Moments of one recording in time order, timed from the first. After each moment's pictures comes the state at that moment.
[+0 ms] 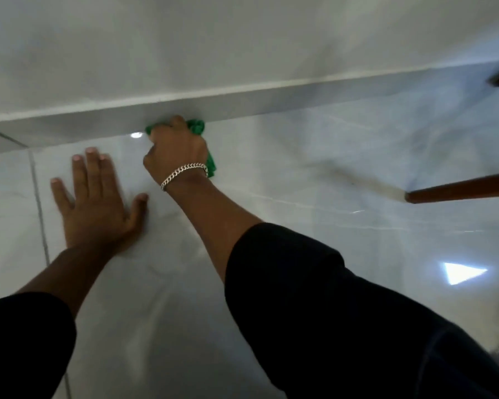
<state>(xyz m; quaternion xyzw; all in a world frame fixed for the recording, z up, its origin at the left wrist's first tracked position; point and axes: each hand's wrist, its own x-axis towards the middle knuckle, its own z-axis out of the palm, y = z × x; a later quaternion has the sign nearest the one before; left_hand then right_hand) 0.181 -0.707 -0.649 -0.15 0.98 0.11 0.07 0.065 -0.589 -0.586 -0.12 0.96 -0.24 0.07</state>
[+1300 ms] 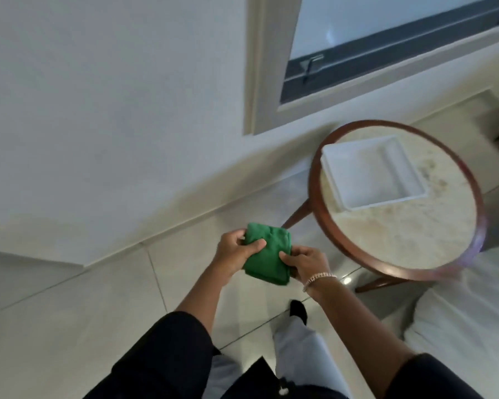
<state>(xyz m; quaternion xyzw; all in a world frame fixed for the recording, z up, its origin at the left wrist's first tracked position) 0.248 -0.387 0.092 -0.20 0.67 0.65 0.28 0.276 -0.210 0.088 0.36 0.63 -0.65 0.22</state>
